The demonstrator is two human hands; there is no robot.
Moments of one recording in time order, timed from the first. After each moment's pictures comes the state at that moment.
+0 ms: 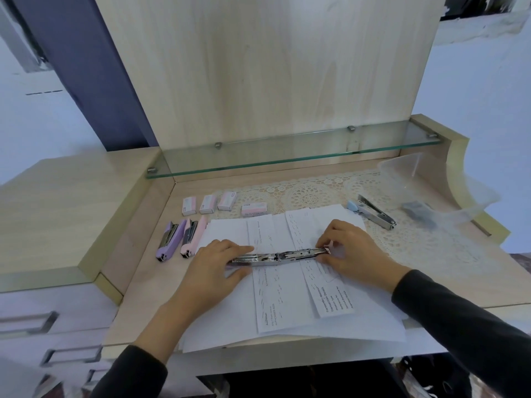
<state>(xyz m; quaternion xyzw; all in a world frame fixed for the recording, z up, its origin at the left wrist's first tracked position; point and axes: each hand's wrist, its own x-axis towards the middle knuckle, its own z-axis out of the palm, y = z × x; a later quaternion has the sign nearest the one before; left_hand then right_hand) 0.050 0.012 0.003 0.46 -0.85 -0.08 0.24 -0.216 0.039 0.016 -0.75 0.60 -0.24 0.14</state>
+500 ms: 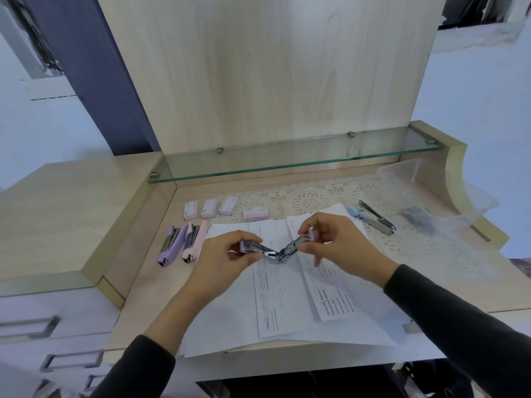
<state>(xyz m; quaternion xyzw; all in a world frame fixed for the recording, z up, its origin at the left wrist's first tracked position) 0.025 0.020 0.039 0.47 -0.74 -0.31 0.37 -0.193 0.039 0.046 -0.65 0.51 -0.41 0.39</state>
